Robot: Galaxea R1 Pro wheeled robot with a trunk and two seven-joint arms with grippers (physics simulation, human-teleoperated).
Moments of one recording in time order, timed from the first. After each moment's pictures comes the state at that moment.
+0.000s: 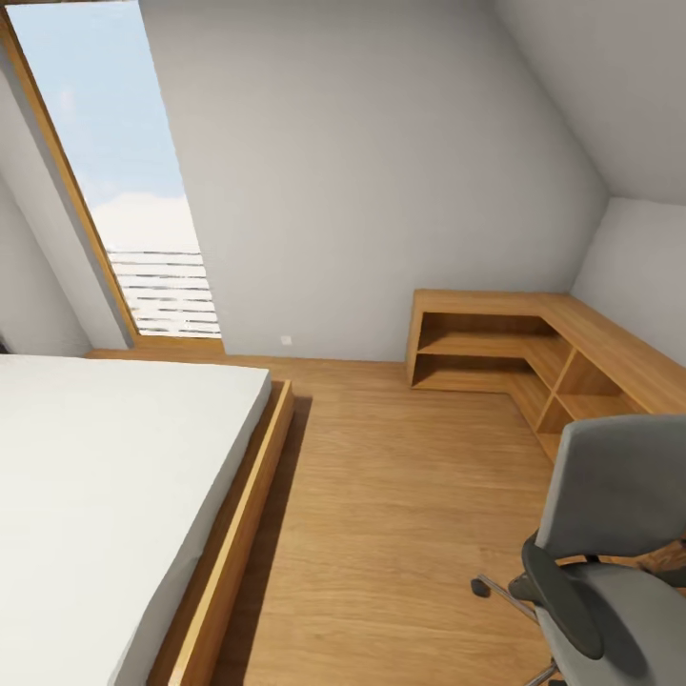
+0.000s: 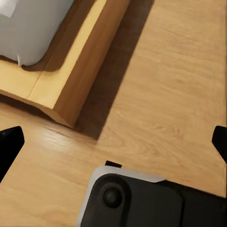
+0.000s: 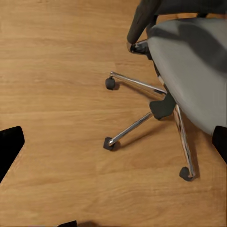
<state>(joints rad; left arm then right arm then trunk) 0.11 0.02 -0.34 -0.30 0.55 -0.76 0.10 -0.02 -0.03 0.67 -0.11 -0.59 -1.00 -0.39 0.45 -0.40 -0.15</state>
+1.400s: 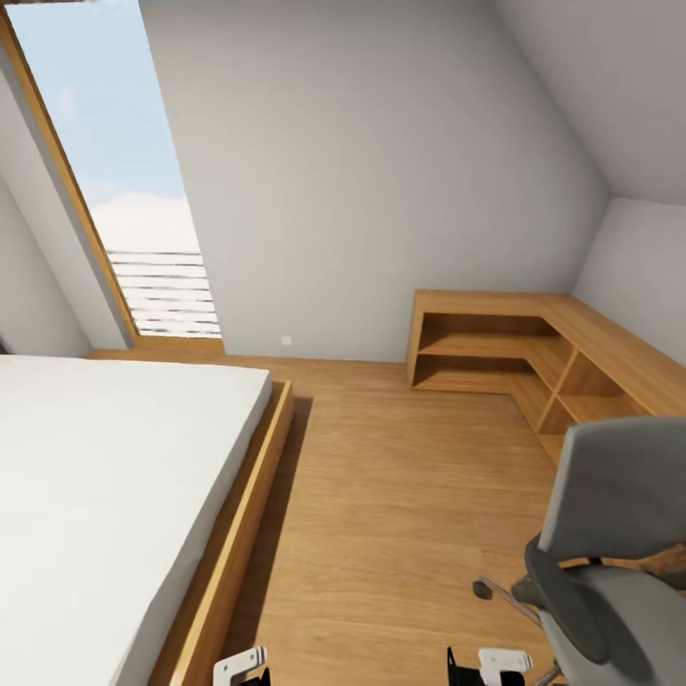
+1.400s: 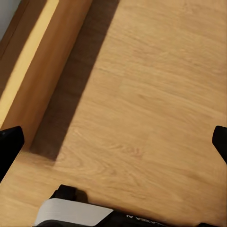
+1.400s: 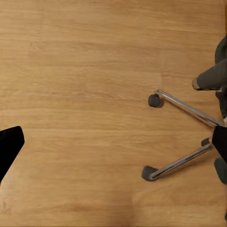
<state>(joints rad) -0.15 -0.03 -0.38 -0.67 0.54 -0.07 0.34 -0.36 -0.02 0.67 -0.15 -0.60 -0.53 -0.24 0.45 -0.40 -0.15</state>
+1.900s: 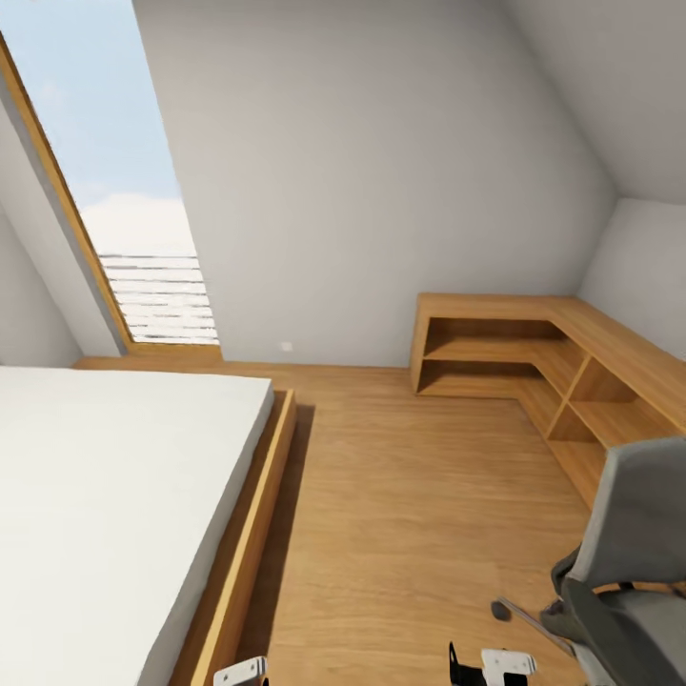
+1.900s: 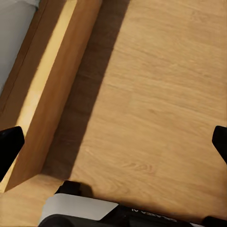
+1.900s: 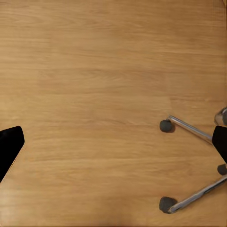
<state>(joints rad) -0.15 -0.03 -0.40 -0.63 0.54 -0.09 0.34 -0.36 -0.02 0.67 -0.12 -0.61 -0.63 -0.23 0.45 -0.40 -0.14</state>
